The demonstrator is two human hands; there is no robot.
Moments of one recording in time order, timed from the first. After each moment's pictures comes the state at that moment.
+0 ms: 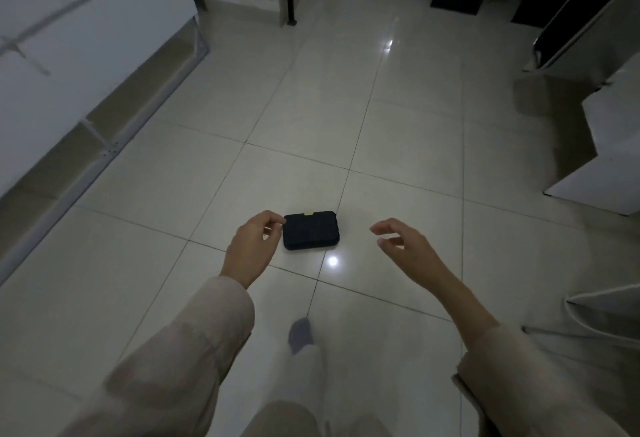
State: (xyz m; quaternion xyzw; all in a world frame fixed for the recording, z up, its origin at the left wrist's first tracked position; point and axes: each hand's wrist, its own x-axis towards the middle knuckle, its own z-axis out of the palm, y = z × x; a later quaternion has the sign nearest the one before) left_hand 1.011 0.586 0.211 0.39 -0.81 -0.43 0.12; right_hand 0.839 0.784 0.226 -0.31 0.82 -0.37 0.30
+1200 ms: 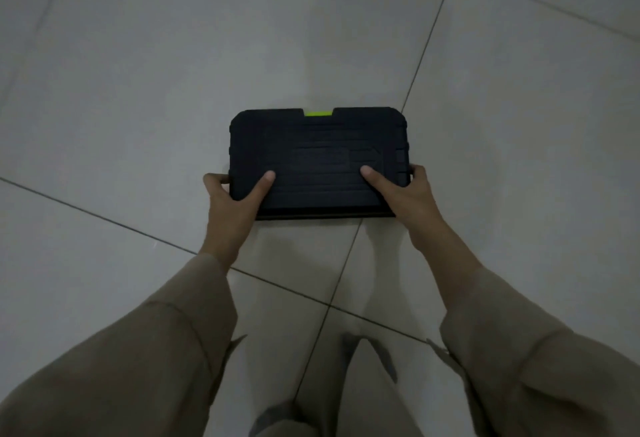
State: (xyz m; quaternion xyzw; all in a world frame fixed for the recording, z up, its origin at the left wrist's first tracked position) left_hand 0.821 0.409 -0.447 0.61 -0.54 -0.57 0.08; right_hand 0.643 0.545 -0.442 0.02 0.80 -0.43 0.43
